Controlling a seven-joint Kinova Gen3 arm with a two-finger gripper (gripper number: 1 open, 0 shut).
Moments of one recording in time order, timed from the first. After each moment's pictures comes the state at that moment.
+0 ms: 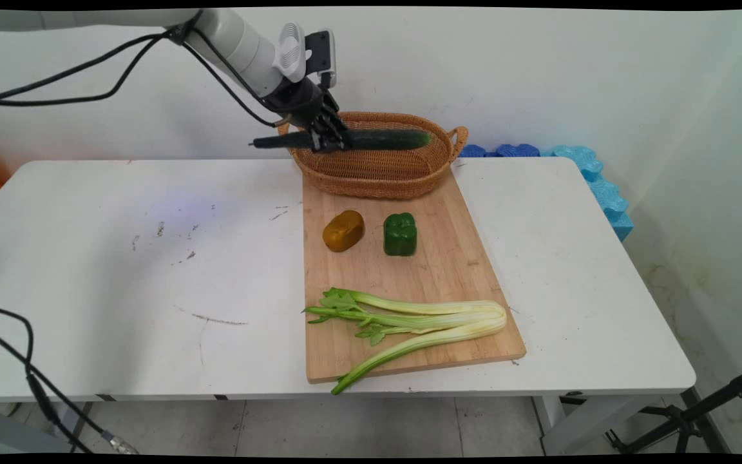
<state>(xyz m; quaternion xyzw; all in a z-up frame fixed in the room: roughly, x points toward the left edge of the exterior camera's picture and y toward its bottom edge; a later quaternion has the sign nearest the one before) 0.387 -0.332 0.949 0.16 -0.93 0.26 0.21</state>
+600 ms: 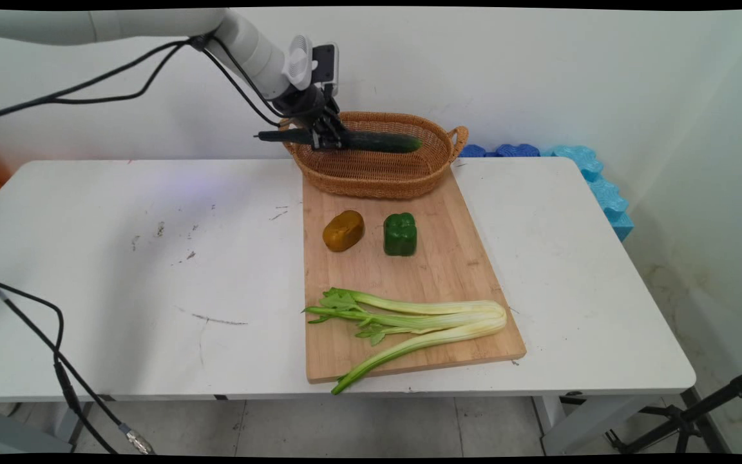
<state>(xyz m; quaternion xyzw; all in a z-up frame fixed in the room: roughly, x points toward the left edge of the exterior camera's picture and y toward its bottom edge) 0.405 -0.382 0.916 0.13 -0.94 0.26 0.18</state>
